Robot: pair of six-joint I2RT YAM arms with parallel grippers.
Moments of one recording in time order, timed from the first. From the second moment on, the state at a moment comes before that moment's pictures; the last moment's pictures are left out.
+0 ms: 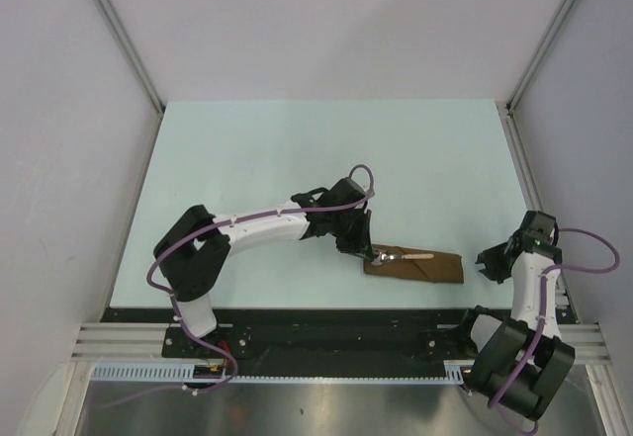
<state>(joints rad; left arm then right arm) -0.94 1.78 1.21 -0.36 0.33 -0.80 -0.47 0.94 0.56 -0.77 -0.07 0.74</state>
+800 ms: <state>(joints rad) -0.89 1.77 1.19 -0.45 0.41 -0.70 -0.46 1.07 0.47 -0.58 -0.07 0.74</state>
